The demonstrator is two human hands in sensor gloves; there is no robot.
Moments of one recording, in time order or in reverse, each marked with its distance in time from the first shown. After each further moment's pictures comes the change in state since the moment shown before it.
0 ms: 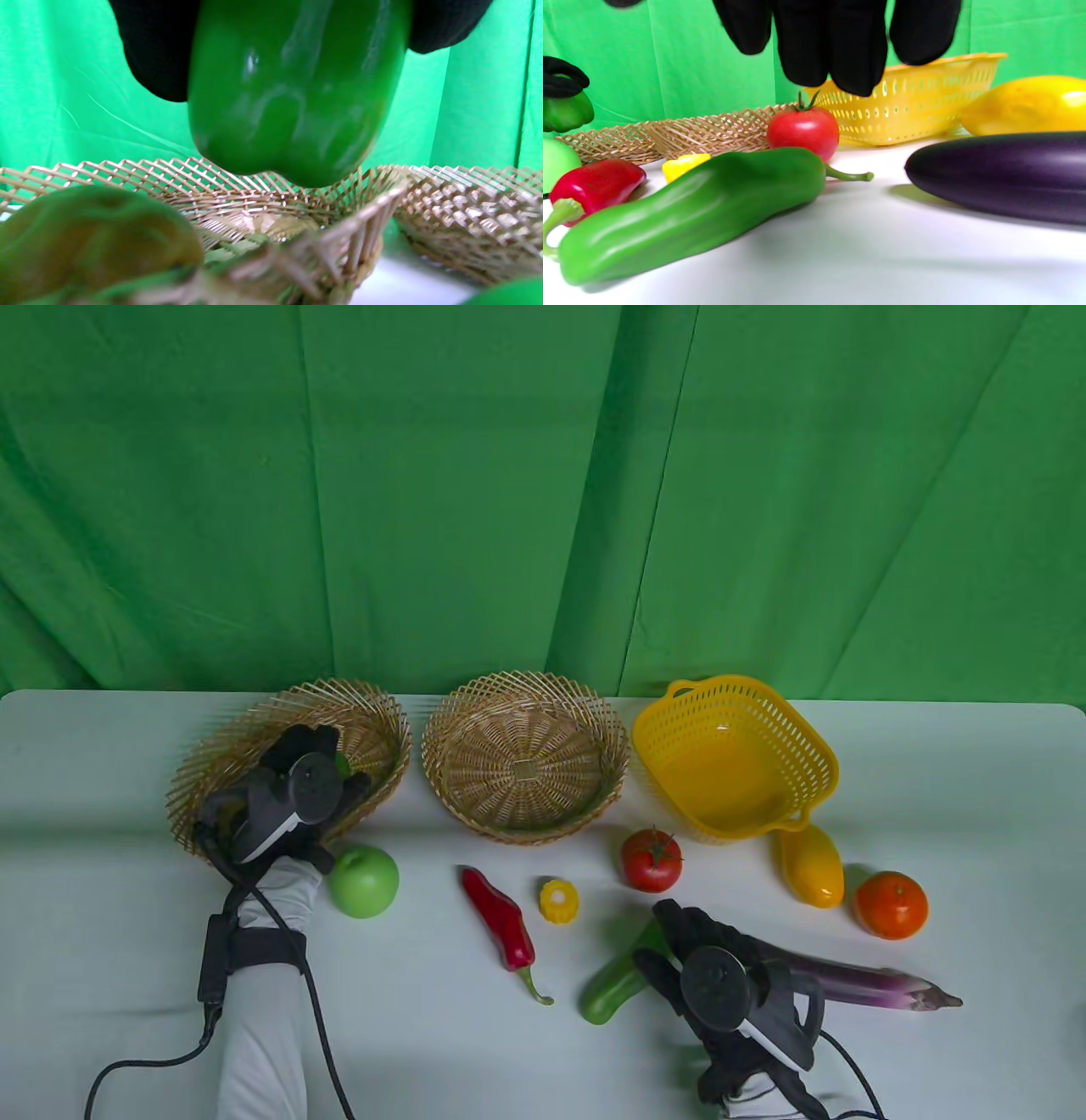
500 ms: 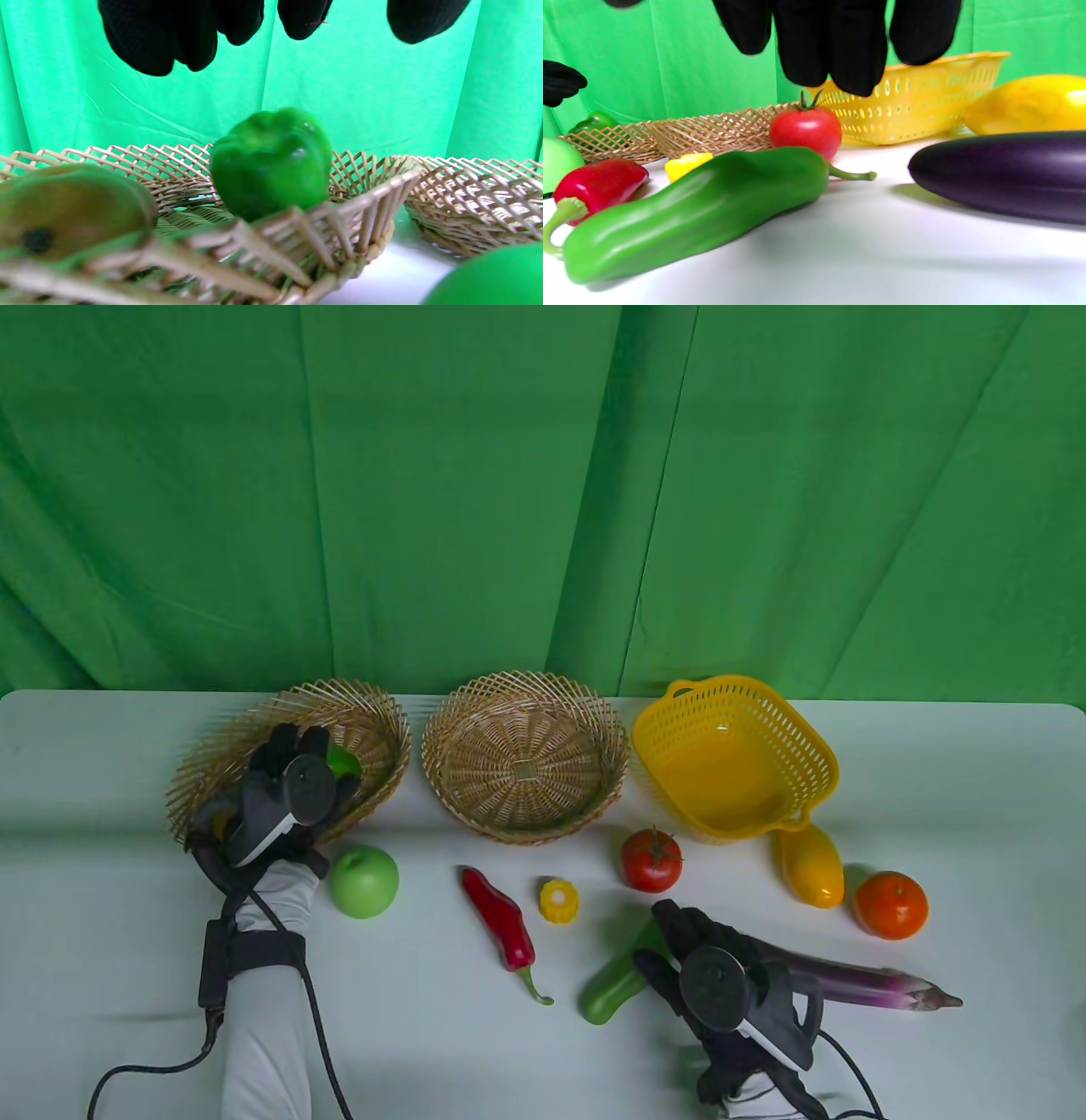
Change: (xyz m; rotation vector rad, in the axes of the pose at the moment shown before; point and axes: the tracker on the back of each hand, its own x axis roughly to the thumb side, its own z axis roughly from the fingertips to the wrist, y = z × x) left_hand -0.006 0.003 0.009 -0.027 0.031 0.034; right_hand 0.001 0.000 -0.001 0.004 -0.008 -0.002
